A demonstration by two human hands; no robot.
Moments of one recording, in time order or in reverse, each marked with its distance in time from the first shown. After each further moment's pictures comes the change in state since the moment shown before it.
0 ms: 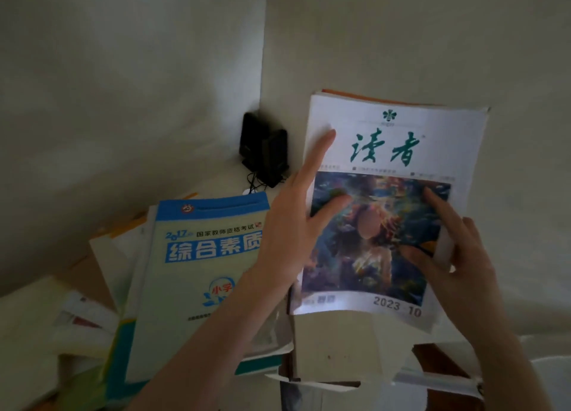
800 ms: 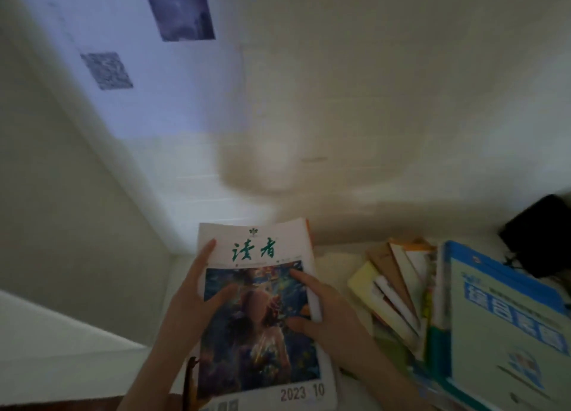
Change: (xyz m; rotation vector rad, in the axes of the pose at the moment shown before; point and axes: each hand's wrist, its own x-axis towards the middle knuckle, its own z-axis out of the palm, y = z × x) left_hand -0.345 0.015 -0.424 0.342 0.679 -0.794; right_hand -0.176 -0.281 0.358 0.210 -1.215 -0.157
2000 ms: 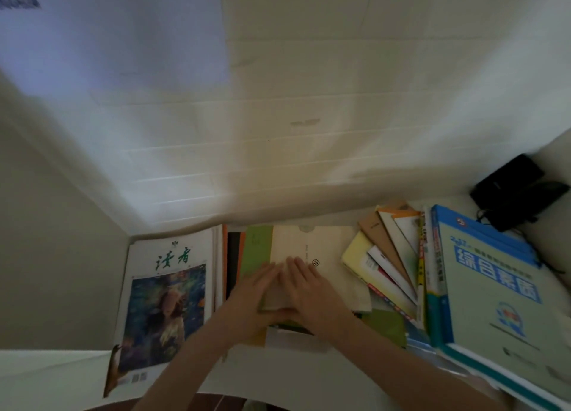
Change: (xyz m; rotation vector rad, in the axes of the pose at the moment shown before) left_hand 0.045 -0.083 0.093 0.412 -0.625 0.267; right_hand 0.068 0.077 0.044 -1.239 0.013 -0.199
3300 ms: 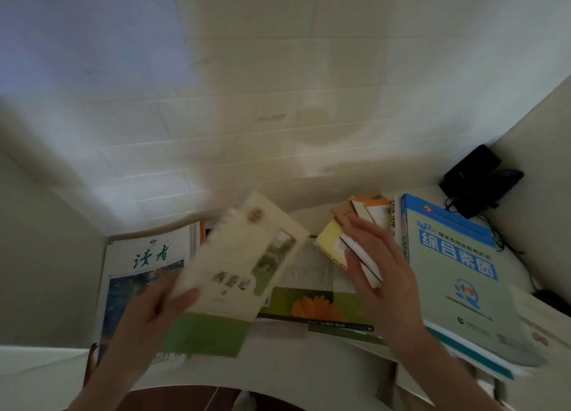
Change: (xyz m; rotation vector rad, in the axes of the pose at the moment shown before) left_hand -0.093 0.045 -0.064 -0.598 0.414 -0.164; right_hand -0.110 0.053 -0.097 0.636 0.877 0.227
